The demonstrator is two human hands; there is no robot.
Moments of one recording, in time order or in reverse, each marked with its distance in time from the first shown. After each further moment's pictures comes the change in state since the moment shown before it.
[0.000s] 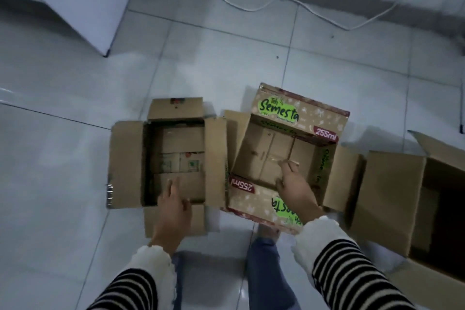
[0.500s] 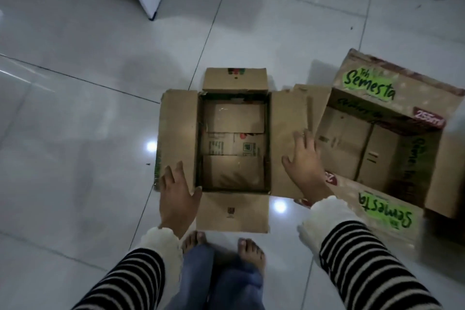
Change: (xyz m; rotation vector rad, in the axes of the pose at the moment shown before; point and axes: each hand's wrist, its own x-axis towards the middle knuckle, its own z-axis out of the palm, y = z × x) left_hand 0.102 -0.213 -0.014 0.096 0.125 -0.018; right_hand 0.084 -0.123 0.192 -0.130 0.188 0.032
